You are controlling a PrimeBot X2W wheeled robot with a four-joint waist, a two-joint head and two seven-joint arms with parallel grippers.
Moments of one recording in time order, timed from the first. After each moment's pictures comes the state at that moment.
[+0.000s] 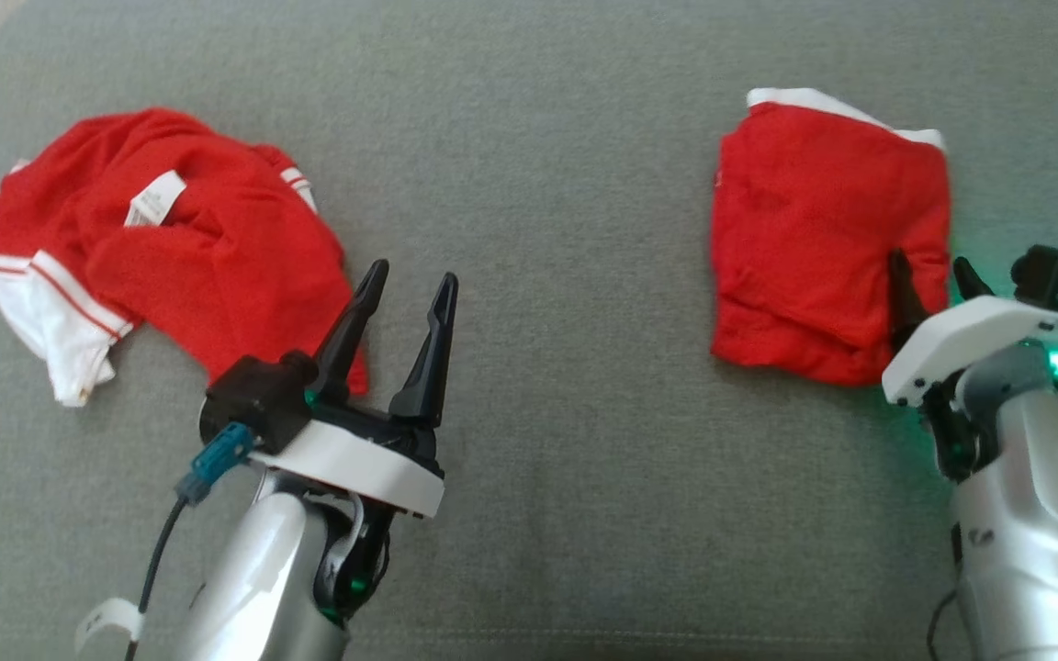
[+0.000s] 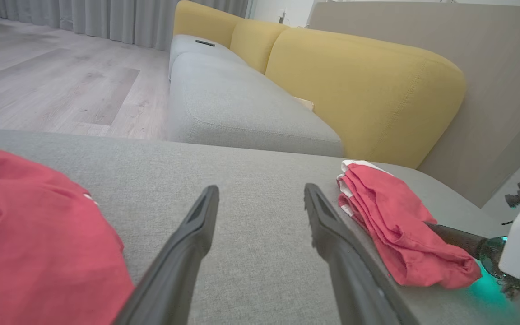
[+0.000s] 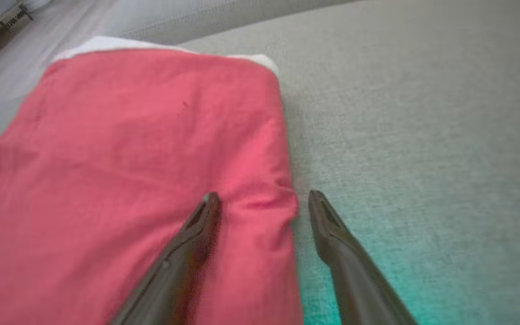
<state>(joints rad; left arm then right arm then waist) -0.23 0.04 -0.35 0.19 -0.32 -0.10 -0.26 -0.50 -0.06 -0.21 0.67 0.11 0.13 0.12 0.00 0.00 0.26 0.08</state>
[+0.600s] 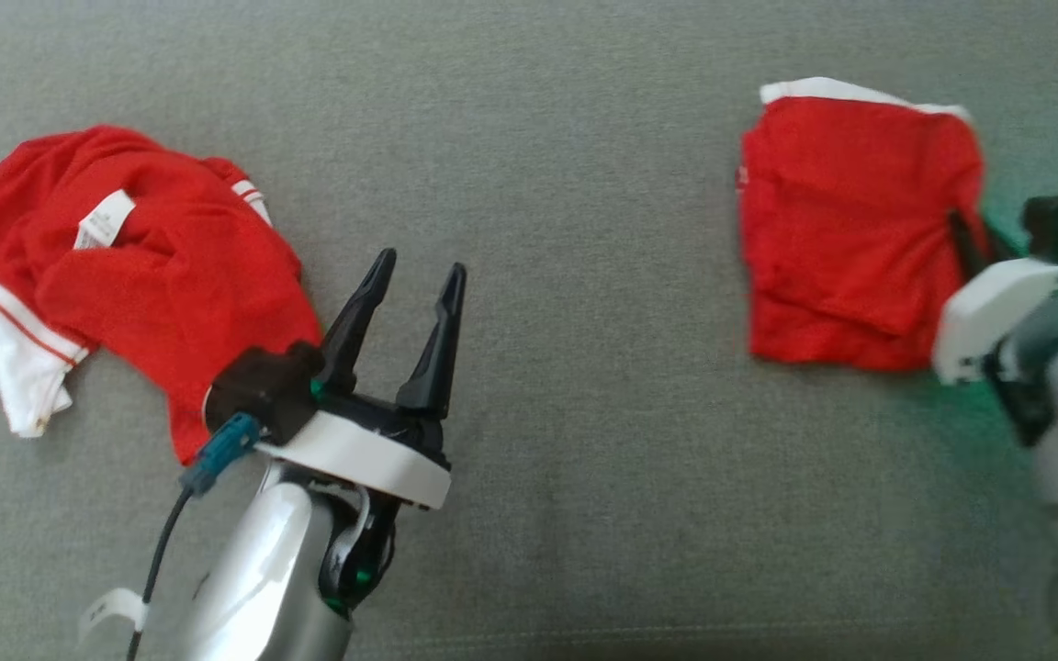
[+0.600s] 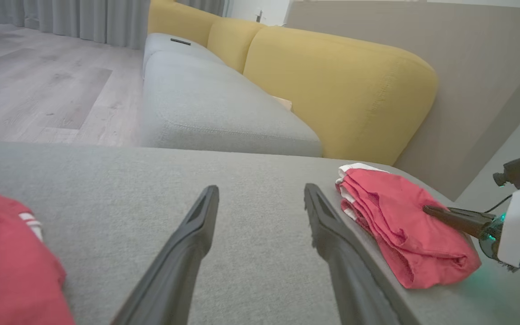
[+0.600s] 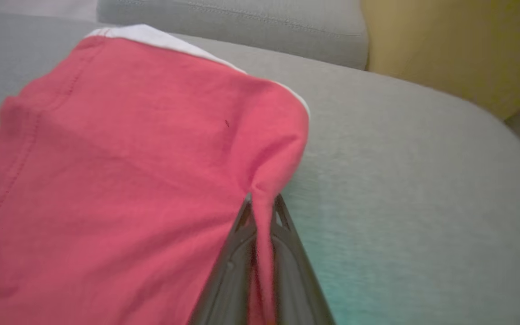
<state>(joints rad) -0.25 0.04 -0.36 0.19 -0.32 -0.10 -0.26 -0.59 -0.28 0.09 0.75 0.09 0.13 0.07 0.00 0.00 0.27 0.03</state>
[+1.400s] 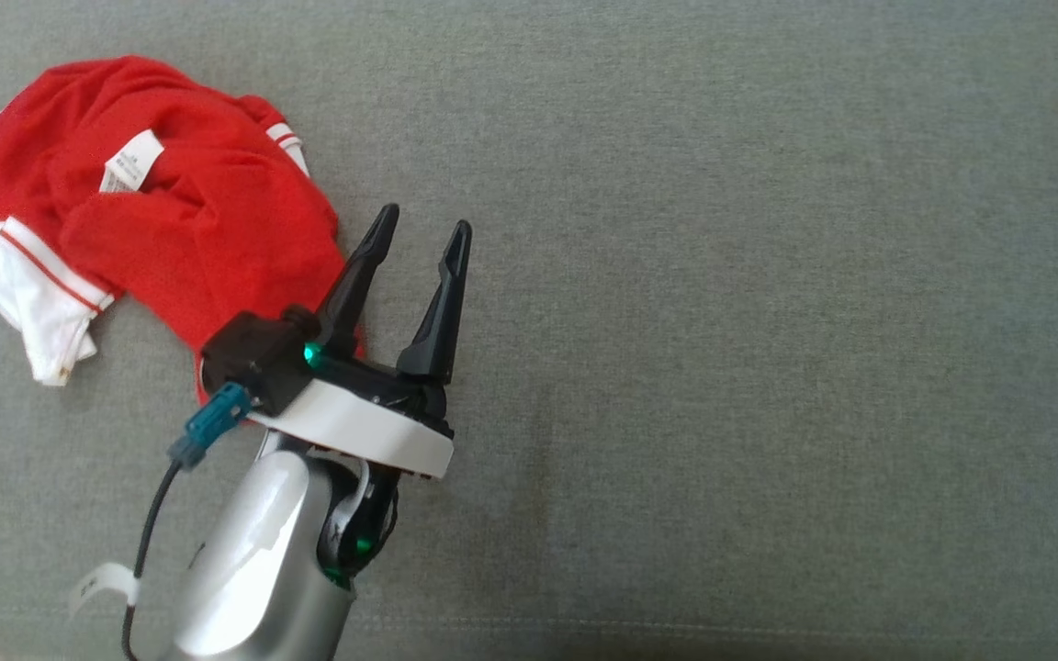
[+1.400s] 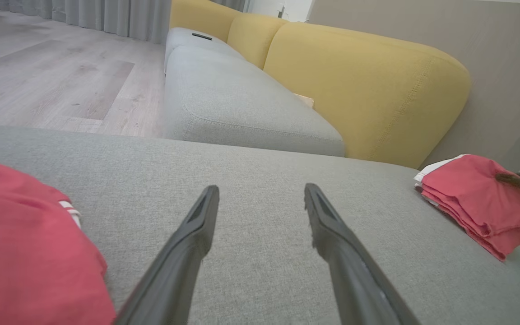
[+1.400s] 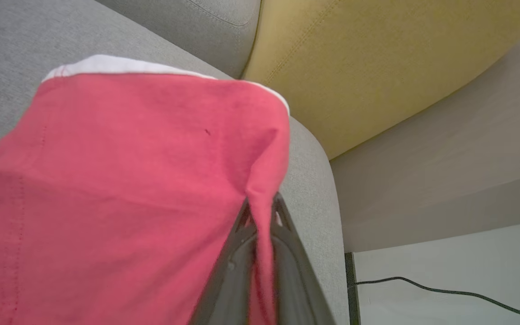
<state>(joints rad) -0.31 0.04 -0.37 0.17 -0.34 -0.10 -0.26 -0.77 -0.80 0.26 0.88 0.13 0.13 0.06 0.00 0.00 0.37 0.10</state>
